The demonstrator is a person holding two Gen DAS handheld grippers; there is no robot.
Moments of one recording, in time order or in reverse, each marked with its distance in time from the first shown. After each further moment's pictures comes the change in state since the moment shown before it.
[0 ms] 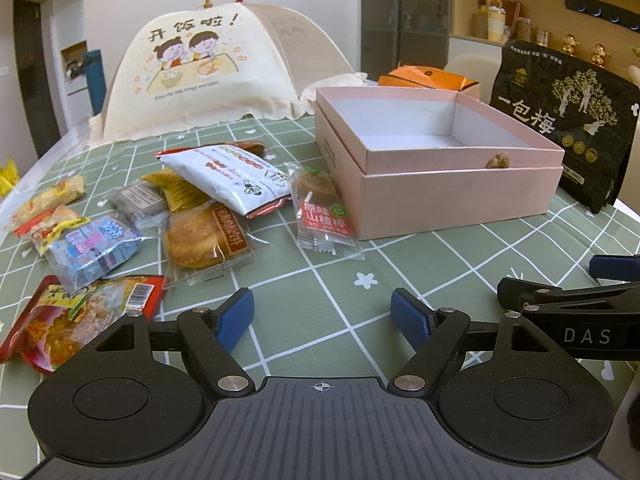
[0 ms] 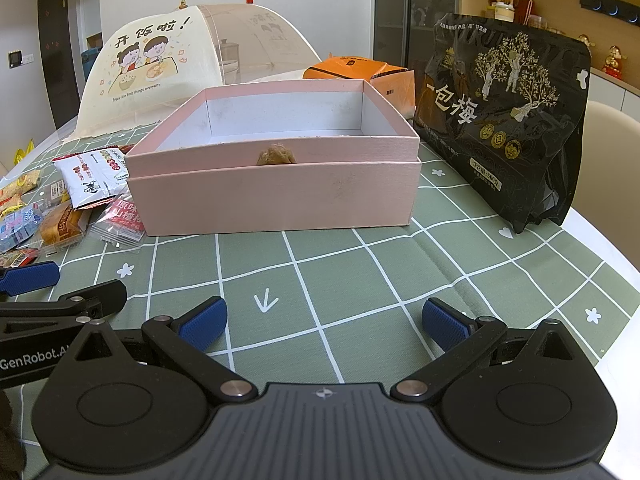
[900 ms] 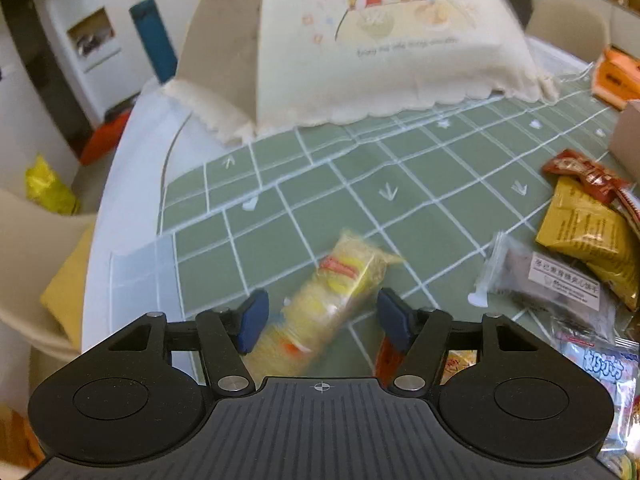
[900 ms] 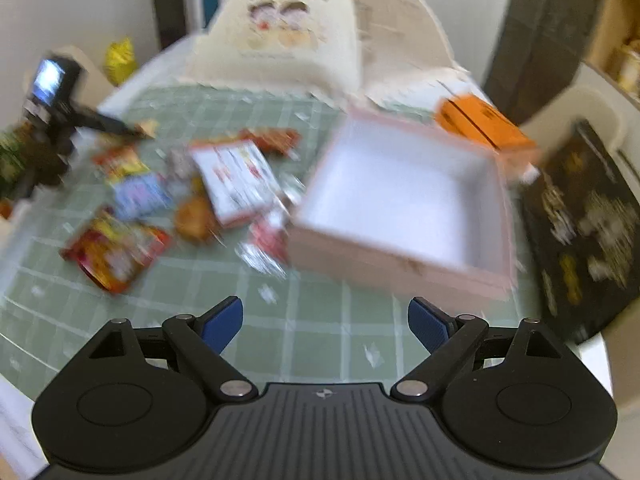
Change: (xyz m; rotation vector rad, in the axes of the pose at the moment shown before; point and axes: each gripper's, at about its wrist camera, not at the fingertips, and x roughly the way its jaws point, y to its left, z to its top) left arm 0.107 0.298 0.103 0.100 0.238 0.118; right arm -0.054 0.069 0.118 -0.313 0.240 0.240
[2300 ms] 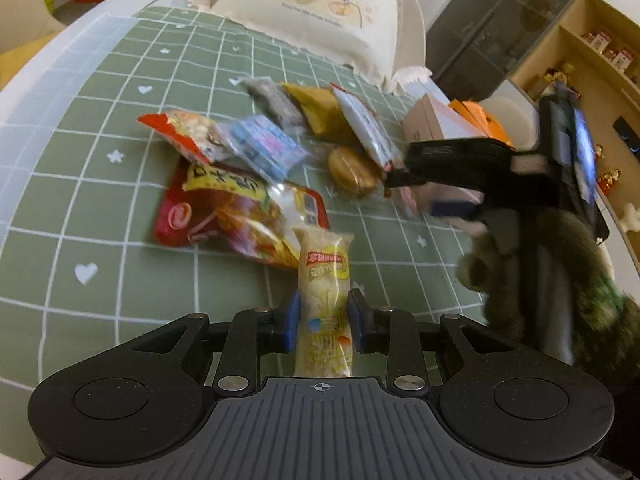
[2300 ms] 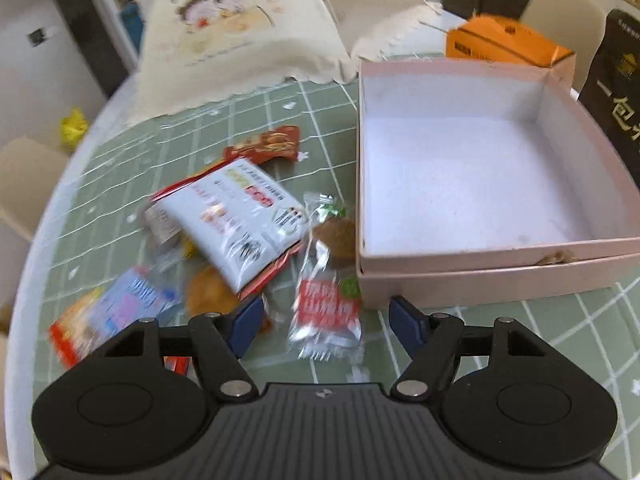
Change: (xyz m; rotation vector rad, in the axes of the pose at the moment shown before) left arm -0.175 -0.152 -0.152 -0.545 0.013 -0.360; right arm 0.114 0.043 0.034 0.364 0.018 -0.012
